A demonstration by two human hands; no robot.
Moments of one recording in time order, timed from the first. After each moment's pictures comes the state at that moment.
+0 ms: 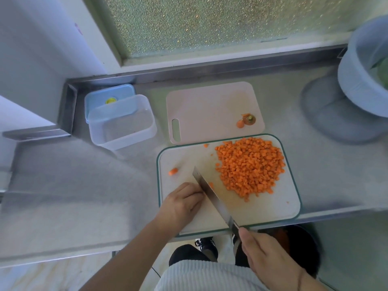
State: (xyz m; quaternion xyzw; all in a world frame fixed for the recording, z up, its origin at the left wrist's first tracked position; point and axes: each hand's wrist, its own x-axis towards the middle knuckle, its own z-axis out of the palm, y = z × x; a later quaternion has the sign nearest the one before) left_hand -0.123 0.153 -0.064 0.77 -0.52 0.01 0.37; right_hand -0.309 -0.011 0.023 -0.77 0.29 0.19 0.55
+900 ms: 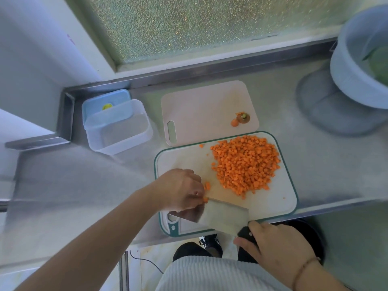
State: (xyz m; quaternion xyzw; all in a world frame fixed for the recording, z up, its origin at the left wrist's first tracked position) left_hand -0.068 0.122 0.008 0.72 -0.65 -0.23 0.11; right_hand -0.321 -0.034 0.012 -0.99 0.10 0.07 0.09
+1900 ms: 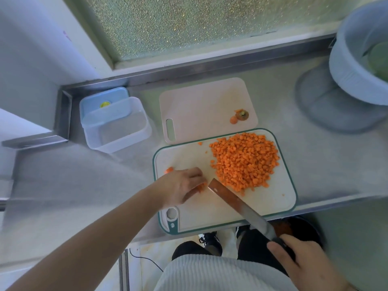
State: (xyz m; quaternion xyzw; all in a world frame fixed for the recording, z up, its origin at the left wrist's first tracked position) left_hand -0.069 0.130 -0.027 0.72 -0.65 -0.18 0.15; right_hand -0.364 -0.050 0.042 -0.87 0.32 0.14 0.35
